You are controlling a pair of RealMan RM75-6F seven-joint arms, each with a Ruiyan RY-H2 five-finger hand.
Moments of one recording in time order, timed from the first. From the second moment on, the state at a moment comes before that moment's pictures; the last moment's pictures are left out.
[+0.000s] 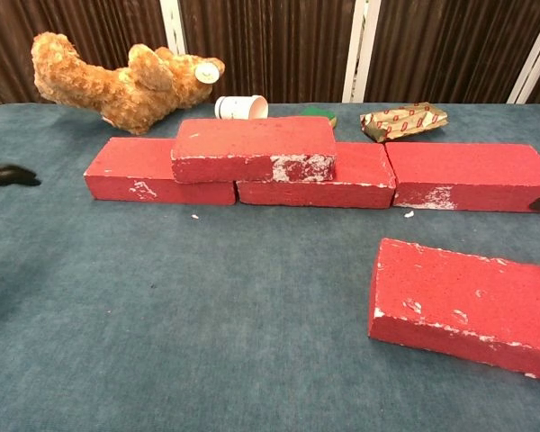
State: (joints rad) left arm -0.44 -1.27 0.17 -1.42 1.55 1.31 0.03; right arm 0.23 -1.15 -0.06 -1.73 -1.56 1.15 0.13
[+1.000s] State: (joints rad) left arm -0.34 -1.29 0.16 -1.30 1.62 1.30 -0.08; right arm 0.33 -1.34 0.01 -1.69 -1.29 0.96 0.02
